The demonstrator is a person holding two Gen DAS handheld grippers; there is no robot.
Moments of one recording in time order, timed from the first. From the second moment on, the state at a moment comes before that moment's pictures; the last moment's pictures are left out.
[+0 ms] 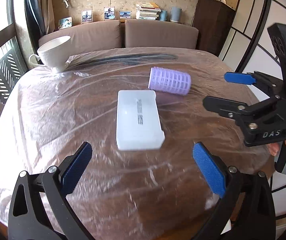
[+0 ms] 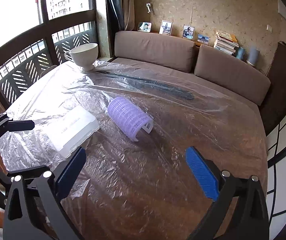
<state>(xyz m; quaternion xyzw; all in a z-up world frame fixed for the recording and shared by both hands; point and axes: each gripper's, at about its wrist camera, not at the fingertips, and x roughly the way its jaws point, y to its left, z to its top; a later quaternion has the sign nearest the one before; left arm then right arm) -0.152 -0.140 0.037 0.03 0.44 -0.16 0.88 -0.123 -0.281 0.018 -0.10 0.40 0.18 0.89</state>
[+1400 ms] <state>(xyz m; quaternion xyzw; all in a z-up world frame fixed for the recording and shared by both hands) -0.135 -0.104 0.043 -0.01 0.43 -0.20 0.88 -0.151 -0.278 0.020 -0.02 0.43 0.19 0.88</state>
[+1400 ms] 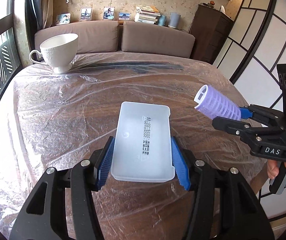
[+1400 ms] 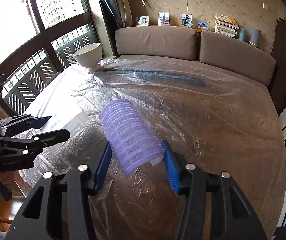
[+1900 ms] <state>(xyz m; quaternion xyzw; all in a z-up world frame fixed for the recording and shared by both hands) -0.195 -0.086 0.058 -0.01 0.43 -0.21 0.88 -0.244 -0.281 0.031 0.01 0.43 0.20 0.88</state>
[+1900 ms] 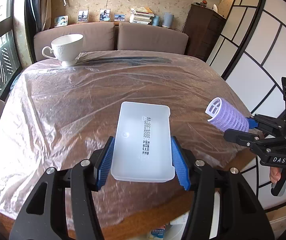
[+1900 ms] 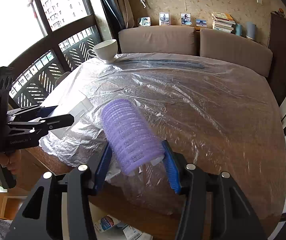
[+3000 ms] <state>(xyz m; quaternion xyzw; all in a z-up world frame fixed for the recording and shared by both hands) -0.323 -0.080 0.030 0.04 0.48 -0.24 0.84 -0.377 -0.257 -0.008 -0.04 0.49 0.25 0.83</state>
